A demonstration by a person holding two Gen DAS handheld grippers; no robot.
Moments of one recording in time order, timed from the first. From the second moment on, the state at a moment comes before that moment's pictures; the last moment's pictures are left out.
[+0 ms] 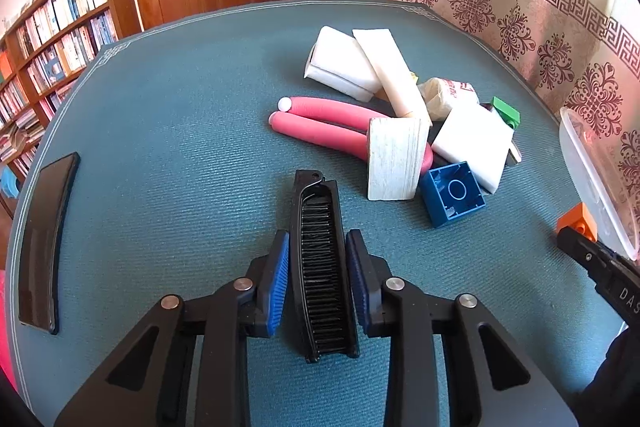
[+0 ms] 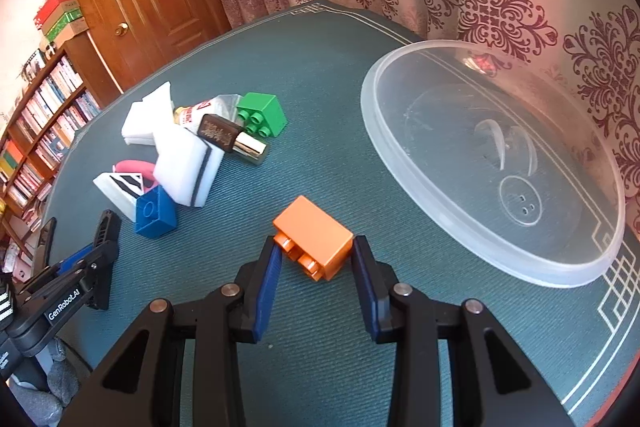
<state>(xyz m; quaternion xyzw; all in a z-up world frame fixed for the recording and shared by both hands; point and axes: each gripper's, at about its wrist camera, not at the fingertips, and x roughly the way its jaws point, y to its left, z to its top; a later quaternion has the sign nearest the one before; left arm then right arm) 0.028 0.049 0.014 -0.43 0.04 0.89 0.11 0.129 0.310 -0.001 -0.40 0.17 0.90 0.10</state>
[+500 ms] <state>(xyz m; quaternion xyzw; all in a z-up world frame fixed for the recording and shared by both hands) 0.024 0.042 0.010 -0.44 0.03 0.89 0.10 0.127 0.302 -0.008 -0.40 0.17 0.89 0.09</state>
